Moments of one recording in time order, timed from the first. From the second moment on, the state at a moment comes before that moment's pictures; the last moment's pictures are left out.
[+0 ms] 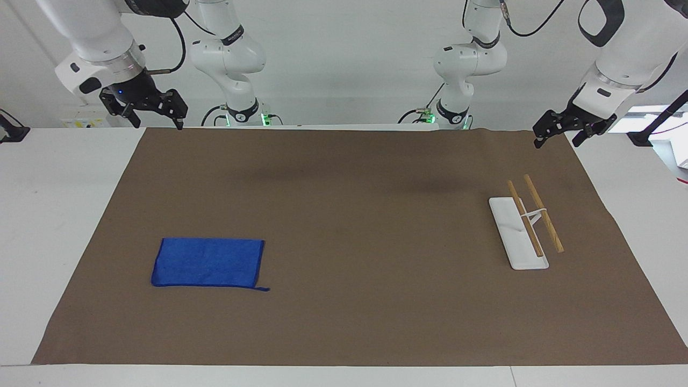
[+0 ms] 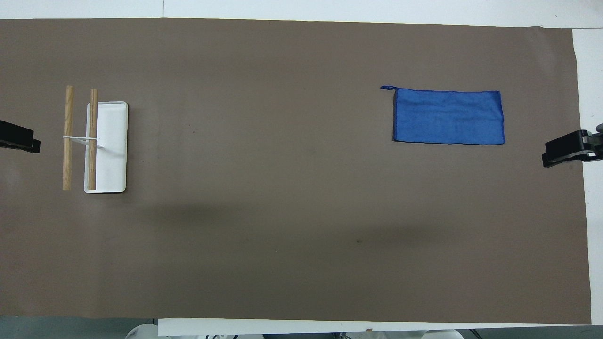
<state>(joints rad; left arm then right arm) 0.00 -0.09 -0.05 -1.70 0.01 1.54 0.04 -0.05 -0.08 0.01 -1.60 -0.03 1.37 -0.03</state>
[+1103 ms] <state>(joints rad) 0.00 -0.09 -0.05 -1.70 0.01 1.54 0.04 0.00 0.44 0.02 -1.67 -0.01 2.17 -0.08</state>
